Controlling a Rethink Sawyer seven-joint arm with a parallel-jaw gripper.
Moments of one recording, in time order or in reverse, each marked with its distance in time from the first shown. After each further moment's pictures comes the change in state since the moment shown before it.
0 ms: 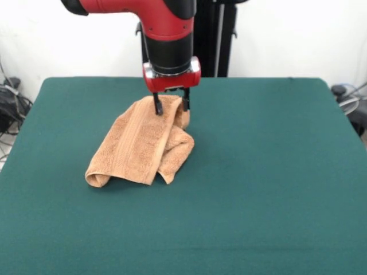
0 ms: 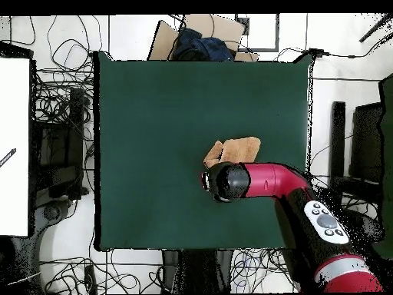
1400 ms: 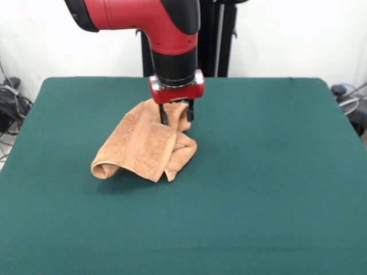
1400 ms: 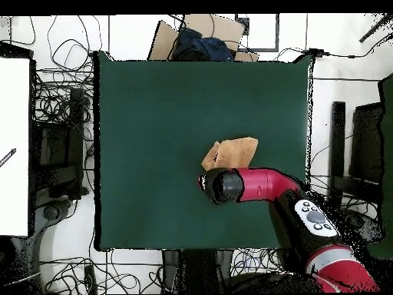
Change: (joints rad) arm 0.031 0.067 -0.049 0.000 -0.021 -0.122 0.000
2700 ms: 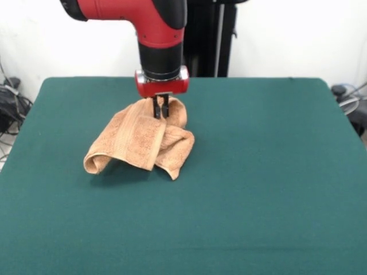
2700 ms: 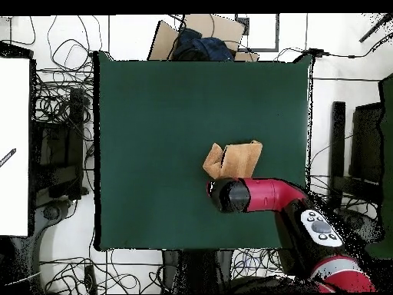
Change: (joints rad) arm 0.005 -0.013 -0.076 0.028 -0.026 -0.065 0.000
